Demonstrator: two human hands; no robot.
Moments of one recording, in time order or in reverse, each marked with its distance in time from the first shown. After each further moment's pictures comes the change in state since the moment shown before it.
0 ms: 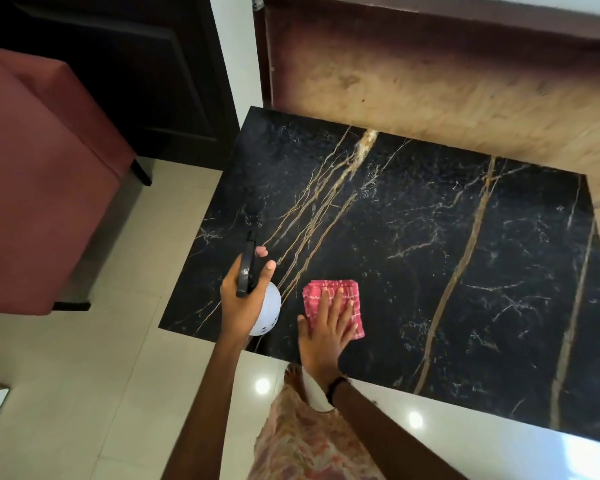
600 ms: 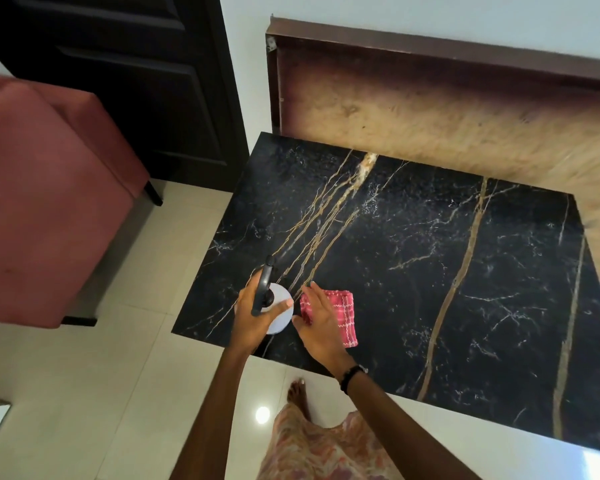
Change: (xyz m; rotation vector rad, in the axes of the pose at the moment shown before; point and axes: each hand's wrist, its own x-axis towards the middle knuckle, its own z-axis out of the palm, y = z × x) left_hand -0.009 -0.029 -0.013 0.175 -0.171 -0.108; right_hand -0.002 -0.039 -0.044 0.254 -0.126 -0.283
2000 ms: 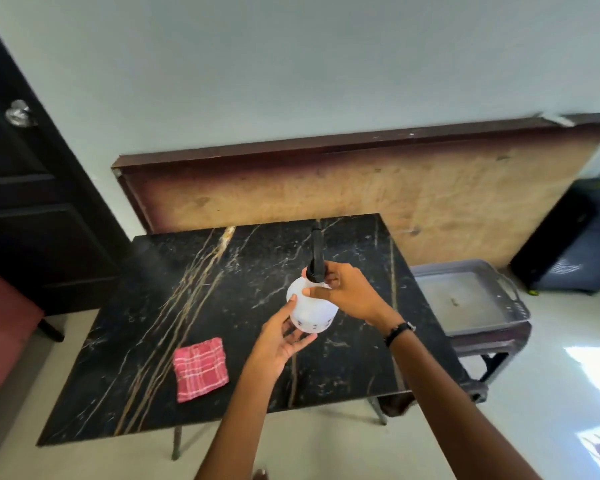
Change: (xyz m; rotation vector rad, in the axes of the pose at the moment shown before) left_hand -0.145 0.121 0.238 -0.615 -0.535 -0.282; right_hand -0.133 0.073 -0.324 0.112 0.236 -0.190
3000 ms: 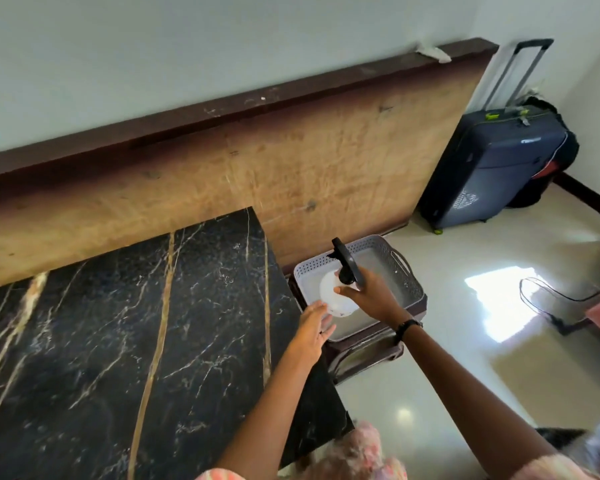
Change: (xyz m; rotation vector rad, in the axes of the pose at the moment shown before) left_hand 0.206 -0.170 0.322 0.253 -0.114 -0.254; right_hand 0.002 0.292 -0.274 -0.059 0.344 0.319
